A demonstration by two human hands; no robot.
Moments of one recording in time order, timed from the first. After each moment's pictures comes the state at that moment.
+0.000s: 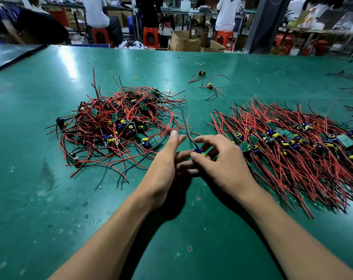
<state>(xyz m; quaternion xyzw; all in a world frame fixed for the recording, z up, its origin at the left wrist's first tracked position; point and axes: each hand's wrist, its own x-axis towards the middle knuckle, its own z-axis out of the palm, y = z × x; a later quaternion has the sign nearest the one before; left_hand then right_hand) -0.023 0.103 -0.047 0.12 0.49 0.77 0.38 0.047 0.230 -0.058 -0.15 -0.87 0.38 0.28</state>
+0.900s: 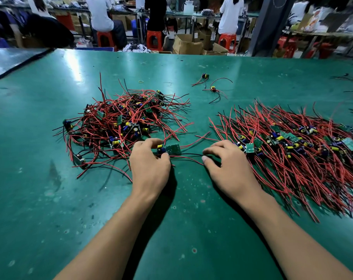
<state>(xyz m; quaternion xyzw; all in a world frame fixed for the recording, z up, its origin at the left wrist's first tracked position) -0.050 0.084 -0.058 0.15 0.84 0.52 -0.05 0.045 0.242 -0.072 -0.18 -0.92 0.24 0.25</state>
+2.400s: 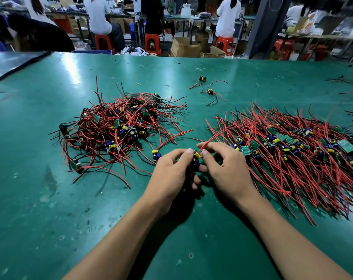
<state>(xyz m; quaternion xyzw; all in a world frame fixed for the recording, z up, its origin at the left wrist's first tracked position) -0.017 0.106 -0.047 0.17 0.60 0.73 0.29 0.047 0.229 -0.054 -0.15 -0.85 0.38 0.33</state>
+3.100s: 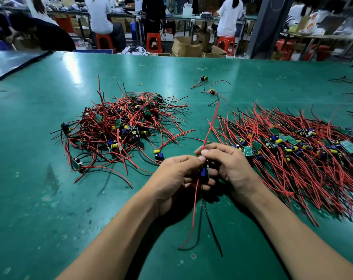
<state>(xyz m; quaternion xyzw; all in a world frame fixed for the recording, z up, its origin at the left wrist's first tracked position) -0.021 0.098 -0.042 0.16 0.52 0.71 0.44 0.047 0.228 -0.046 -0.15 -0.59 0.78 0.15</state>
